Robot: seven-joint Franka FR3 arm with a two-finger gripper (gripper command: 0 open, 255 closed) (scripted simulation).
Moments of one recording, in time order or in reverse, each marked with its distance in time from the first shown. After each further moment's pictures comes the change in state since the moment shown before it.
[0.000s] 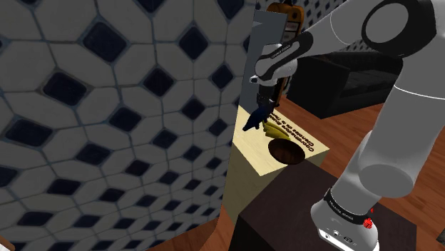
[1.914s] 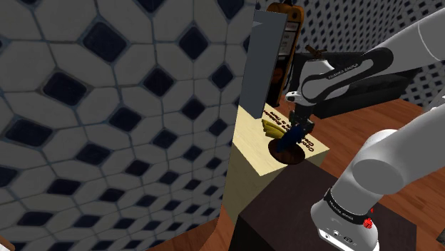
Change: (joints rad) arm -0.165 -0.526 -0.078 -0.571 -0.365 0.083 0.061
